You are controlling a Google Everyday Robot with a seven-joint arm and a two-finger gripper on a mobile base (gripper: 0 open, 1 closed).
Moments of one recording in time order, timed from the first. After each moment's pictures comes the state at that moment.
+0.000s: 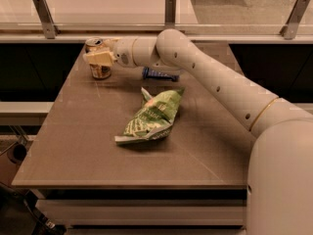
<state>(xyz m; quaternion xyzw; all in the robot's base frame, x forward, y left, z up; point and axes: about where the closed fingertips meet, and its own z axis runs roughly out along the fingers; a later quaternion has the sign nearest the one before) 0.745 0.177 0.897 -0.43 0.63 0.36 0.55</state>
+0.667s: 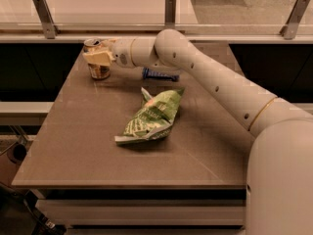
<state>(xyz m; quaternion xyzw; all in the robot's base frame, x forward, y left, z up) 0.743 0.183 0.897 -0.43 0.62 0.36 0.54</state>
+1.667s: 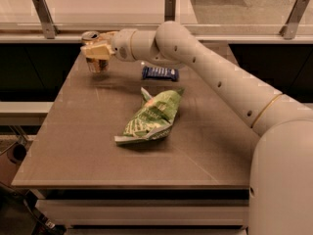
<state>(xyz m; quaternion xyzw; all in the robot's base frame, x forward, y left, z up) 0.739 0.179 0.921 -0.44 0.61 0.36 0.55</state>
